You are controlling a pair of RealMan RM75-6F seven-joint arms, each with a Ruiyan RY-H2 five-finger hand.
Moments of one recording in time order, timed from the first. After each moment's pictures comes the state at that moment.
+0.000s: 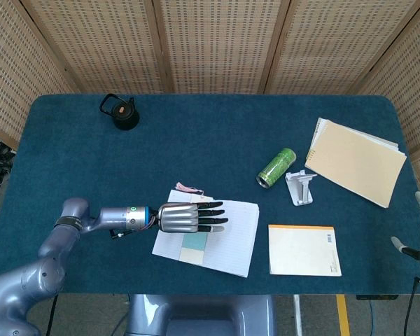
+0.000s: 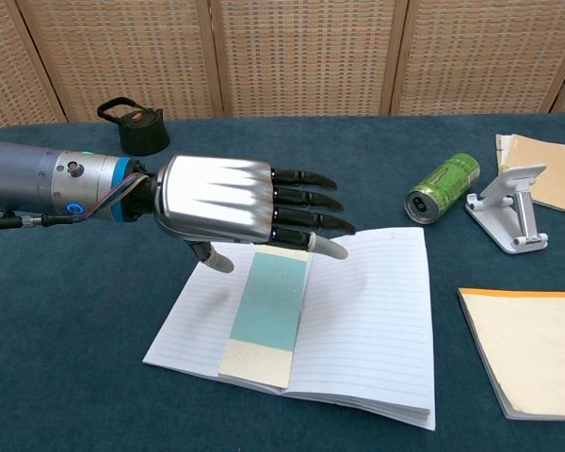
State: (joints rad) left arm -1.11 -1.89 0.36 -0.30 2.02 1.43 -0.25; right arm 0.07 -1.34 0.18 -1.17 -1.37 1.50 0.15
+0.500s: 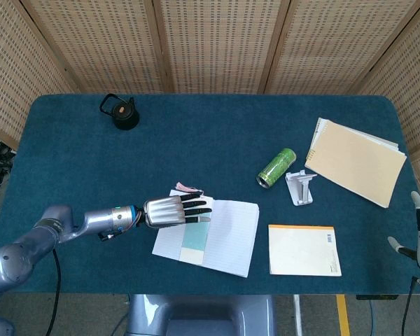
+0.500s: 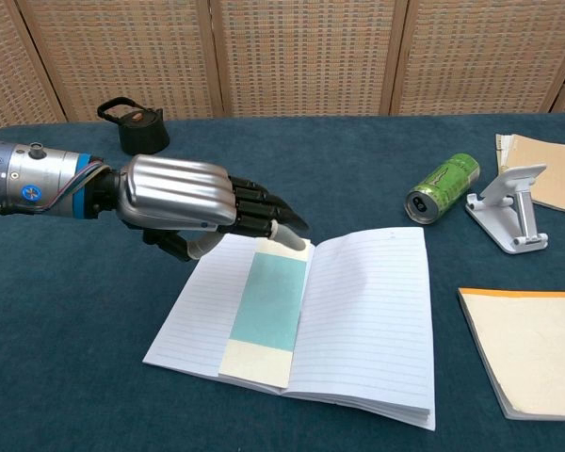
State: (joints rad) left arm -1.14 -1.63 0.35 -0.81 1.95 1.18 -0.41; right arm 0.07 -1.33 0.17 -1.18 -1.39 1.52 0.13
